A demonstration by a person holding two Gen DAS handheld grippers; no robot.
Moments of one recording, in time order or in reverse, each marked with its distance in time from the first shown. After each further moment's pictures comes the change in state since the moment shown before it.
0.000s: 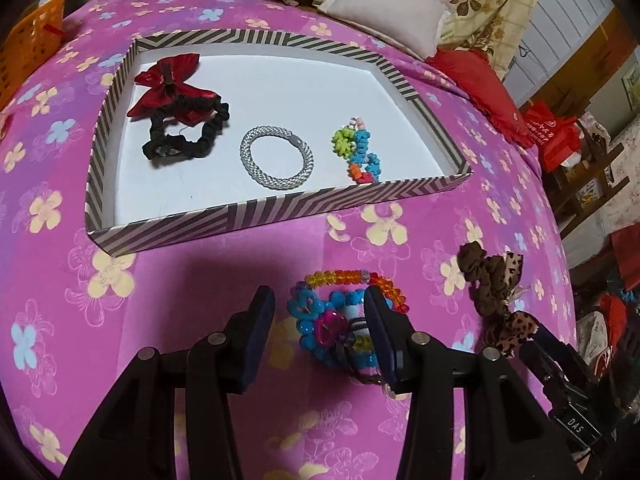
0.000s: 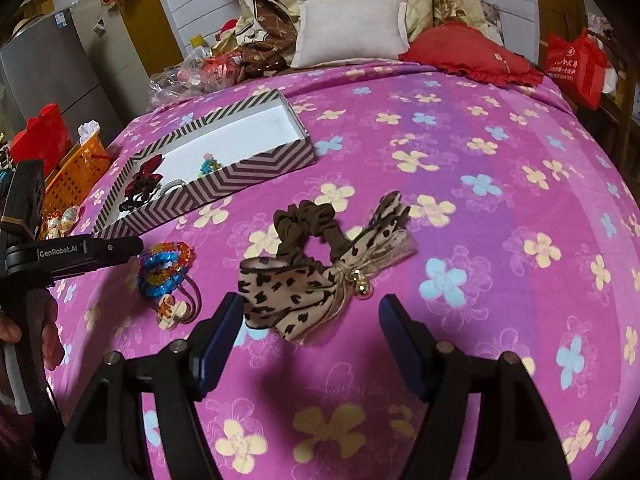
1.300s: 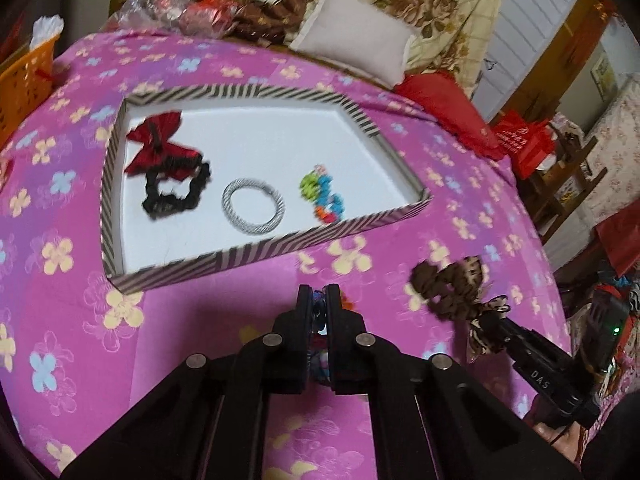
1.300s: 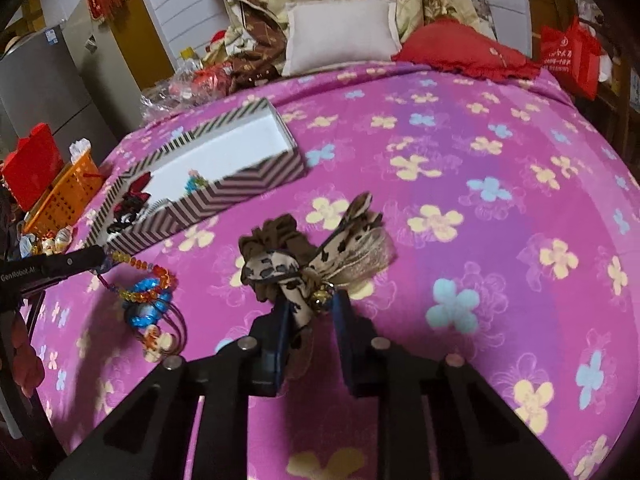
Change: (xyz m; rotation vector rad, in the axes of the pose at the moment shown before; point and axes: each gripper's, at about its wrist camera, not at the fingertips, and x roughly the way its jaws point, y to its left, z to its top) left arm -0.040 -0.015 0.005 0.089 -0.130 -0.061; right arm 0.013 -0.008 0.009 0.045 -0.054 0.011
